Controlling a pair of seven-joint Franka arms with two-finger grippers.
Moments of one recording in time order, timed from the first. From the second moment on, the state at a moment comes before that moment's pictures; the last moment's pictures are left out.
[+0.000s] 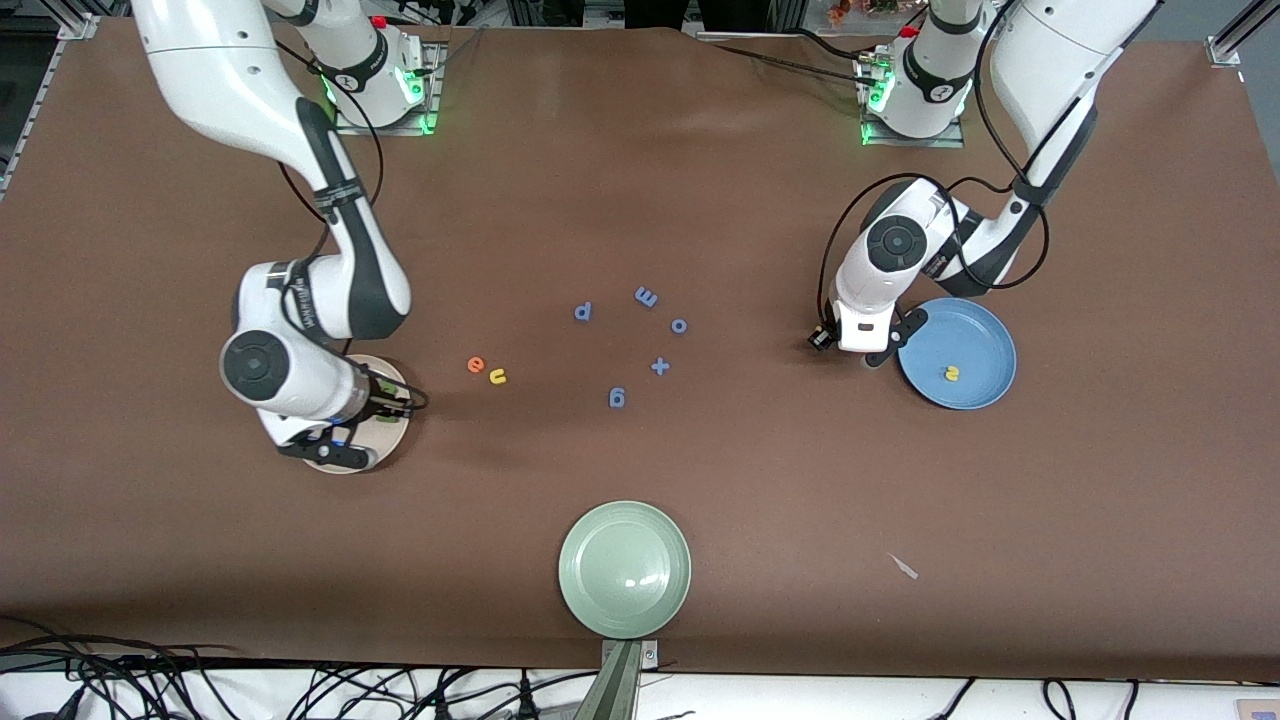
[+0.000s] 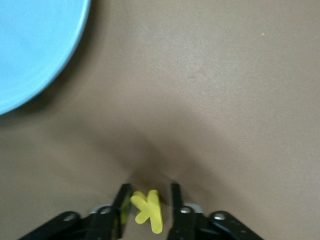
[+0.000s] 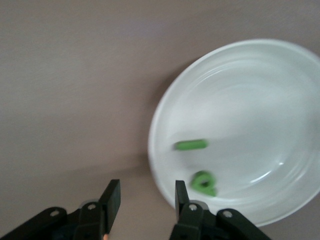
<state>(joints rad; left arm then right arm) 0.10 0.46 -0.46 -2.25 0.41 2.58 -1.43 0.43 0.63 -0.19 -1.65 0.14 2.16 0.42</state>
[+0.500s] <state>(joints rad) 0.10 0.46 -0.48 -2.24 0.41 2.55 -1.43 0.59 0.66 -0.19 -1.65 0.20 2.22 0.78</state>
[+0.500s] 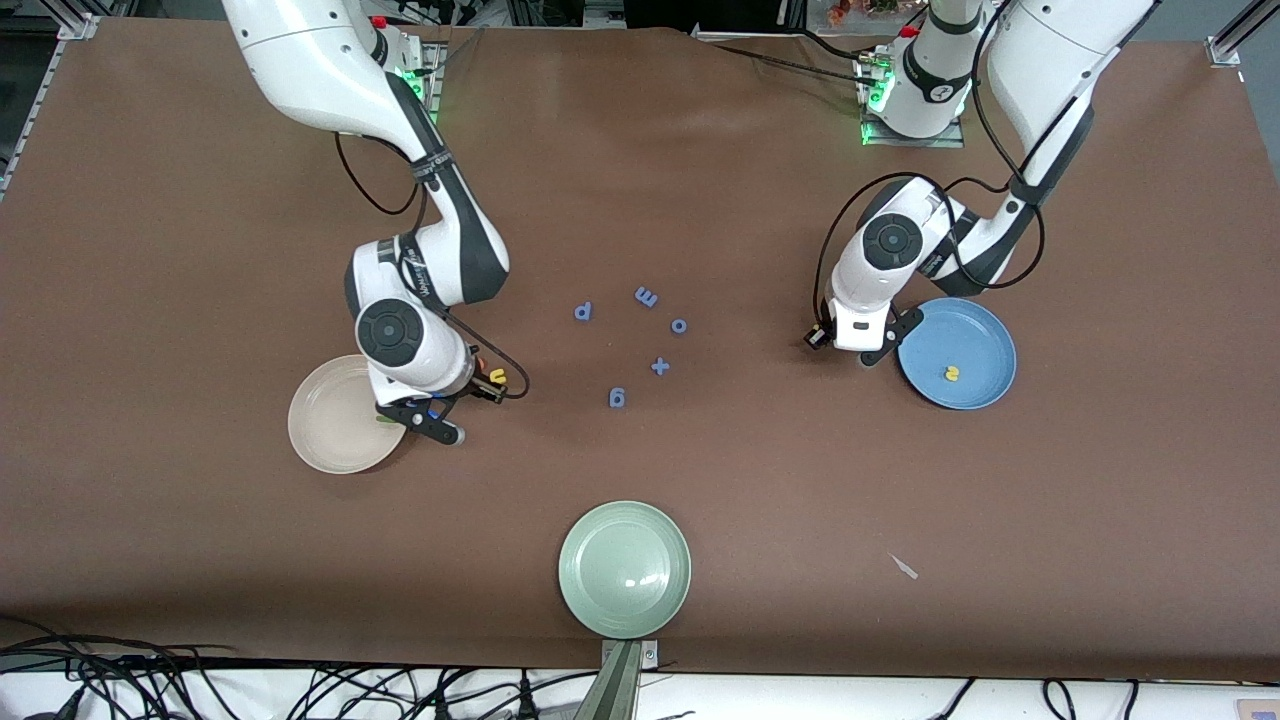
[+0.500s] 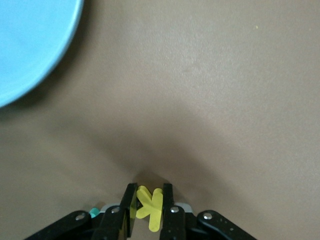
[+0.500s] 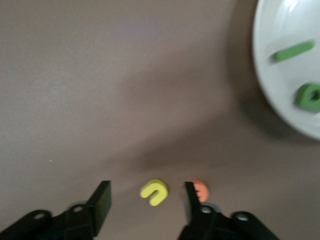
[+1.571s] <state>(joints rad) 0.43 0.45 -0.49 -2.09 0.31 2.31 -0.89 0.63 0.69 -0.19 -1.74 0.22 2.31 1.17</state>
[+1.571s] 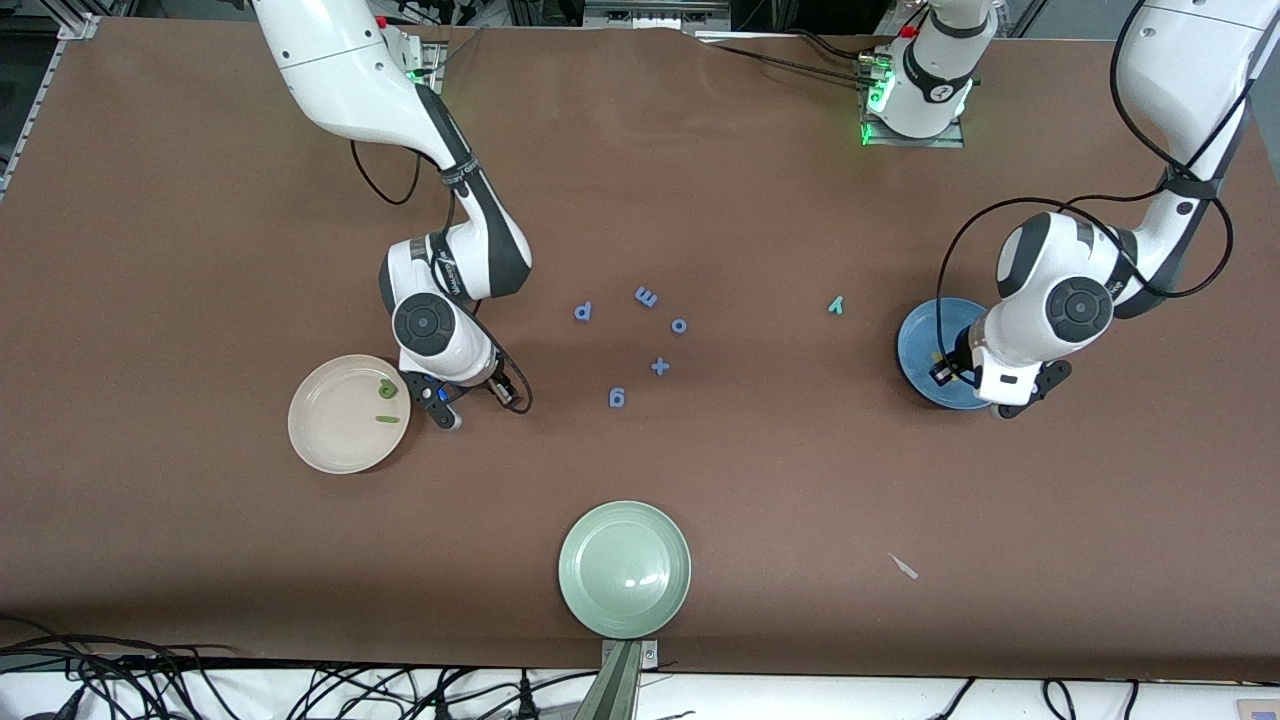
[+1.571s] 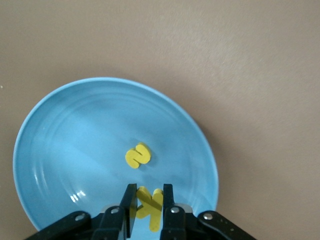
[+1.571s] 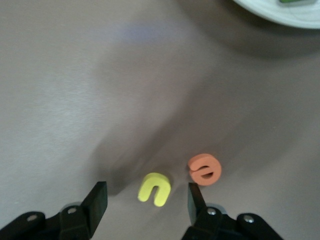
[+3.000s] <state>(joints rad) 0.44 0.42 -0.74 -2.31 0.38 2.47 -0.82 0.60 0.66 -0.27 -1.68 0.22 2.19 0.96</state>
